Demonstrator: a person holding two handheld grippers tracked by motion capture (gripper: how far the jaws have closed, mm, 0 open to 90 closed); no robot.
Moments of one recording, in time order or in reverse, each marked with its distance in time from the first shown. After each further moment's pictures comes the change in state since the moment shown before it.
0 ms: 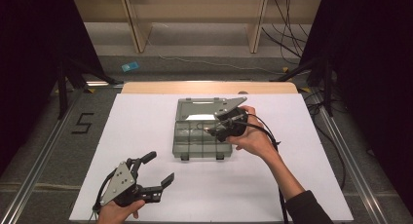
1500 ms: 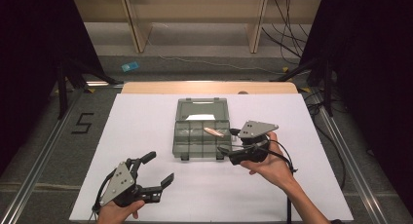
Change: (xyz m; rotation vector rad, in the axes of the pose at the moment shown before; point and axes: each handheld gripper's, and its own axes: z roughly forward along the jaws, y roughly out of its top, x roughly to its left) left arm 0.000 0.001 -0.001 -0.004 -0.001 0.003; right arm 0.035 -0.057 -0.044 -0.202 0.018 0.101
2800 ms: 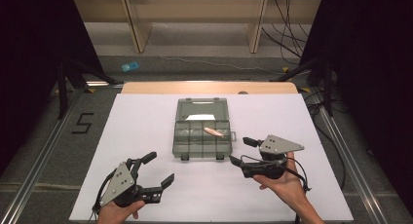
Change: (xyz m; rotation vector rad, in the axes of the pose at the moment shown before) left arm -0.001 0.000 0.000 -0.001 -0.008 0.000; right arm 0.015 -0.038 -0.035 -0.157 -0.029 0.134
